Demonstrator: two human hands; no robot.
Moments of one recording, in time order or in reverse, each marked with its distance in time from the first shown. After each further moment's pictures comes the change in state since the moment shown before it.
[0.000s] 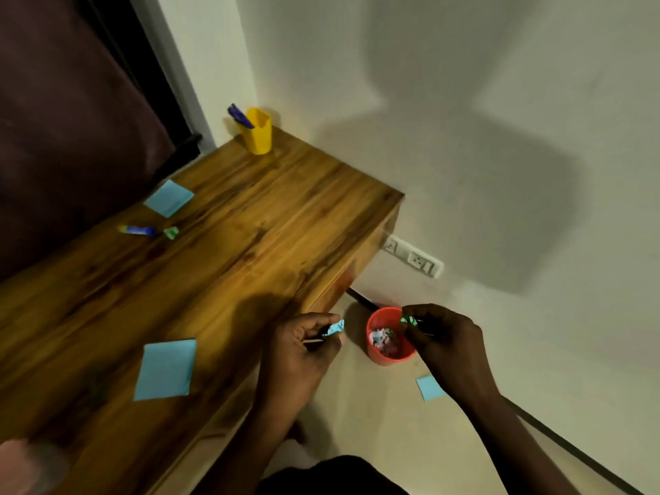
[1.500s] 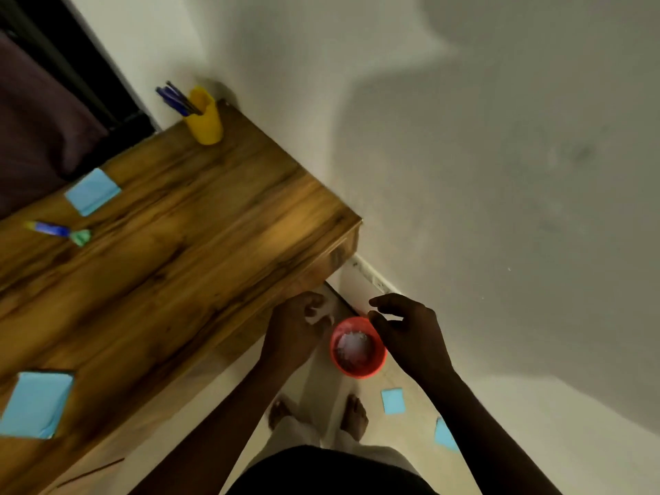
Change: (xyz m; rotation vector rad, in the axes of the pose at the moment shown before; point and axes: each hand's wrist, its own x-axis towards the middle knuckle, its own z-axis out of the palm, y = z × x) left_hand 0.179 -0.019 0.192 0.394 0.013 -0.153; right_hand 0.217 0.094 -0.083 -0.118 -0.281 -0.007
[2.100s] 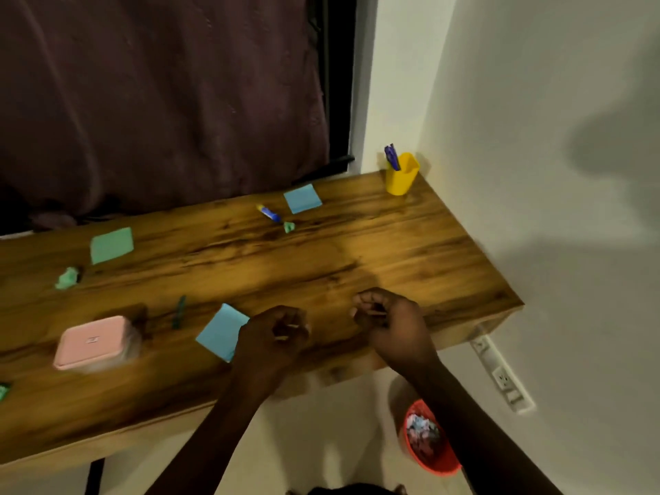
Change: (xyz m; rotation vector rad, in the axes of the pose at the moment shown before) left_hand -0.150 -0.096 -0.241 -0.224 0.586 -0.195; right_hand -0.019 -0.213 0.188 0.082 -0.348 -0.460
